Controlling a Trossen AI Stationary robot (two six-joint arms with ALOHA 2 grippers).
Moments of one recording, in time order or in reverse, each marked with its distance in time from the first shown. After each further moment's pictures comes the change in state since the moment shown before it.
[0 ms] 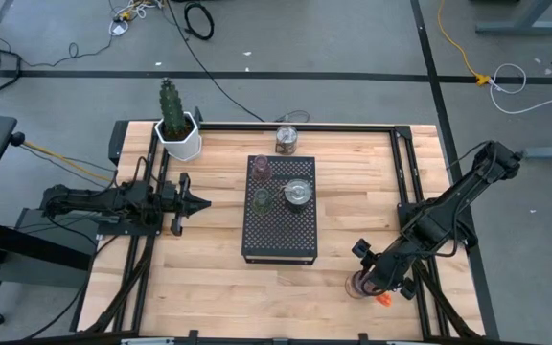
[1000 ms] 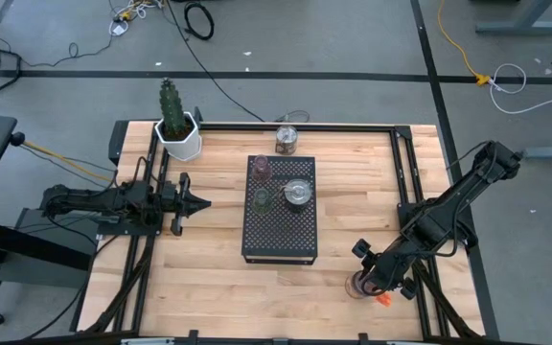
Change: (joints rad) left arm 0.000 0.000 0.000 0.000 0.000 0.000; right arm 0.000 0.000 0.000 0.000 -0.008 -0.002
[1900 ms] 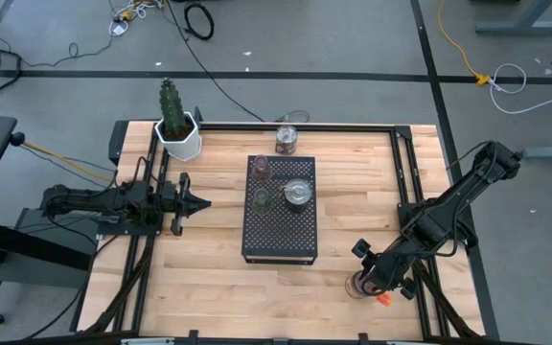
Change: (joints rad) left arm 0.000 0.000 0.000 0.000 0.000 0.000; right arm 0.000 0.000 0.000 -0.001 0.000 0.000
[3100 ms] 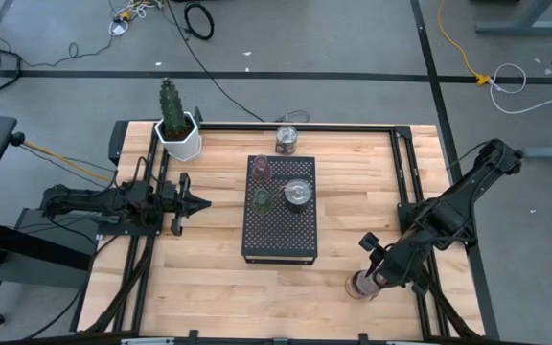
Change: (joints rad) left arm 0.000 0.000 0.000 0.000 0.000 0.000; right arm 0.000 -0.056 0.178 -0.155 -0.002 0.036
